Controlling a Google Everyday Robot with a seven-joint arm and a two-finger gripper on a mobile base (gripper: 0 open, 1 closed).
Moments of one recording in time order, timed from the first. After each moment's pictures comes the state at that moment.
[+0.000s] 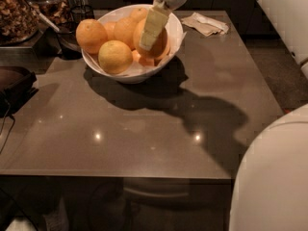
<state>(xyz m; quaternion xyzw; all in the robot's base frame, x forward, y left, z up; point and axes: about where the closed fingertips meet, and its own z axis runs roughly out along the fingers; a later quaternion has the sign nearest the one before) 0.637 -0.008 0.992 -0.59 0.77 0.06 0.22</state>
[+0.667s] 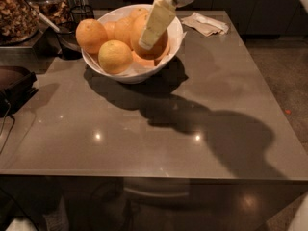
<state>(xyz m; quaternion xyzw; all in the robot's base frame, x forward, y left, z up) 0.594 -0.005 1.018 -0.61 0.74 0.11 0.26</state>
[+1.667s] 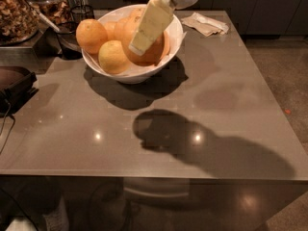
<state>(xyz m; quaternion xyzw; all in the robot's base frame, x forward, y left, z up) 0.542 0.004 1.039 -0.59 0.75 0.11 0.29</state>
